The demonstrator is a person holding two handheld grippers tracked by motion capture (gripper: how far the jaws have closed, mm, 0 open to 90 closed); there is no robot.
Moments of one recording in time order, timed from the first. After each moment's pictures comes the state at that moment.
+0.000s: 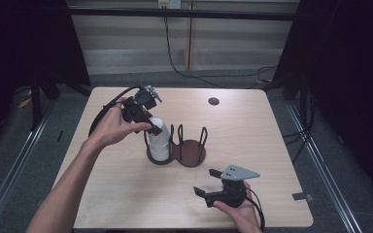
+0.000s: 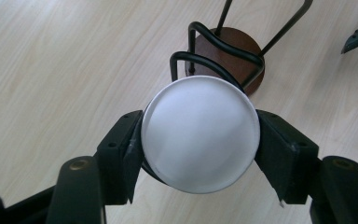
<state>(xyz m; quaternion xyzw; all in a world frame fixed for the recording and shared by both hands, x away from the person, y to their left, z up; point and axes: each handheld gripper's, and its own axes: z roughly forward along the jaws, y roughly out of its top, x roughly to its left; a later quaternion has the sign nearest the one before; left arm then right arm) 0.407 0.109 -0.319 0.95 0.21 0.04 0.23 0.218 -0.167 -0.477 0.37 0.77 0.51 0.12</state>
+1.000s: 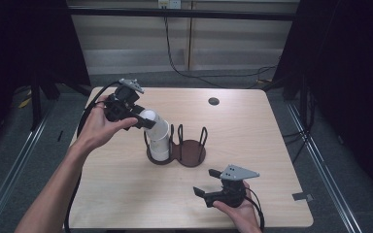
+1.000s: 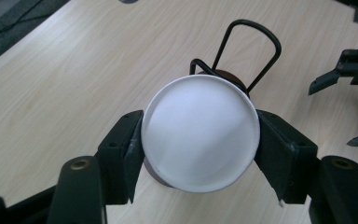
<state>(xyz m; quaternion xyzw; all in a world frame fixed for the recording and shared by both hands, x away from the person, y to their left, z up) 0.394 0.151 -0.299 0.91 0.23 0.05 0.34 0.219 -0.166 -0.478 0.37 0.77 0.51 0.12</state>
